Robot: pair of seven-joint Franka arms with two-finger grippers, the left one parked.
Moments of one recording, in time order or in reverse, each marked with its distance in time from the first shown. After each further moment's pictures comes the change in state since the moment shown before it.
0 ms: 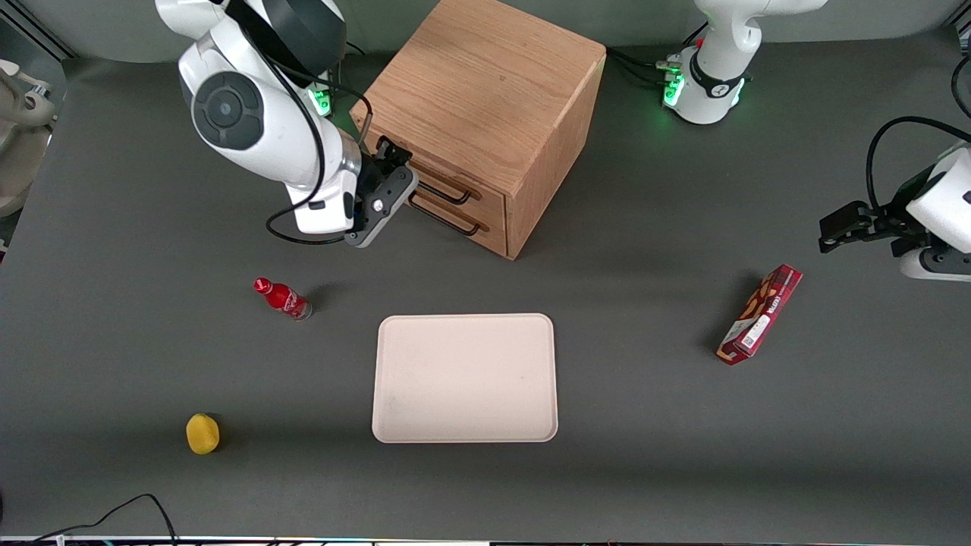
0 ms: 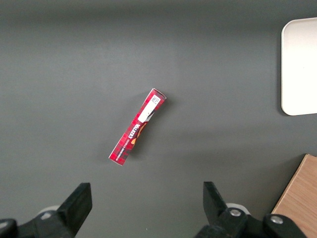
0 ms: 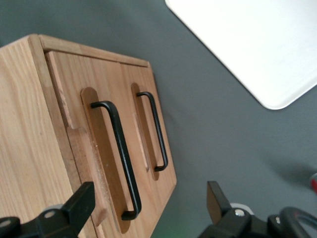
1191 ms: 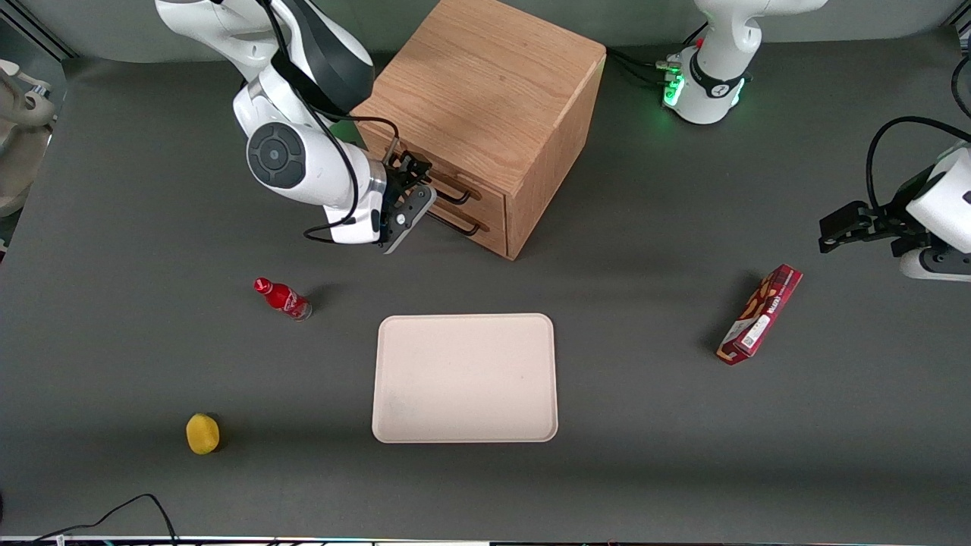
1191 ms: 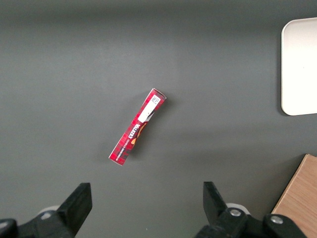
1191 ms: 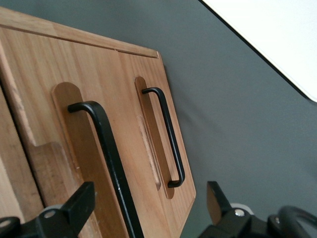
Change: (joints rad) arm 0.004 -0.007 0.009 -0.207 0.079 0.184 -0.008
